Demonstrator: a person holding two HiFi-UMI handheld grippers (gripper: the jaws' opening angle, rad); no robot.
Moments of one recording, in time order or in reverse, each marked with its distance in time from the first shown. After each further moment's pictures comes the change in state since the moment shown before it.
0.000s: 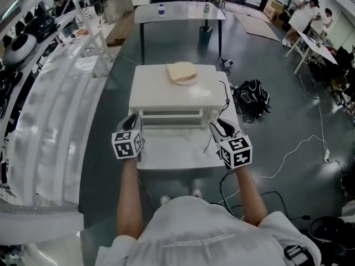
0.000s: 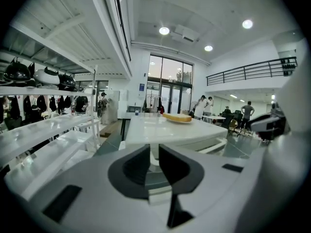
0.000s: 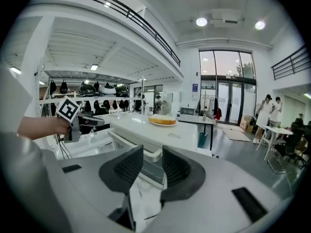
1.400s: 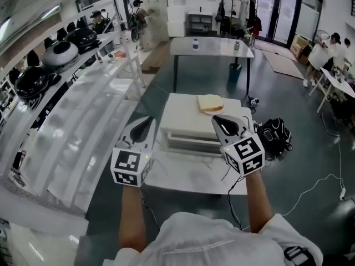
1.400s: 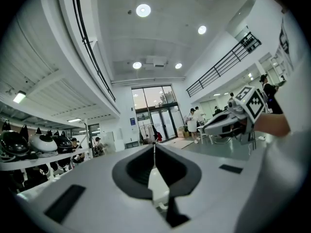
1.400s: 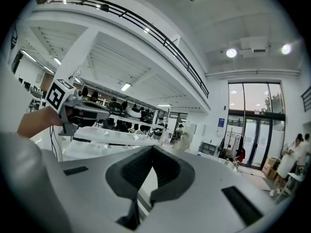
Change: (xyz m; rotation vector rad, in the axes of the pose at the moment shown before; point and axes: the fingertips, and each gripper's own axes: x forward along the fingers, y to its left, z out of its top) left arm -0.168 -0.048 0.186 0.369 -0.365 0.013; right arm -0.019 0.091 0.194 -0.297 -0.322 0.219
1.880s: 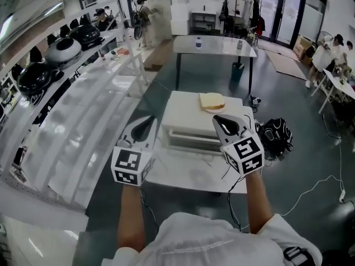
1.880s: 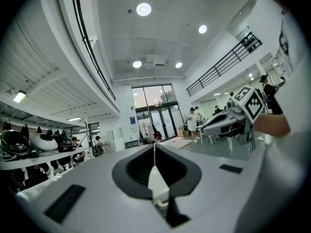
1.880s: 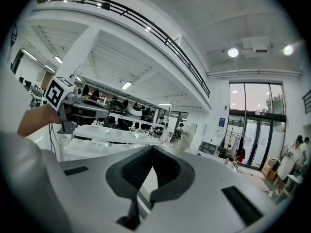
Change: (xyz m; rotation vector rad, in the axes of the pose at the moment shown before) left arm -0.010 -0.005 0.002 0.005 0.014 -0.003; right arm -0.004 0.005 0.001 -0.014 0.013 0.008
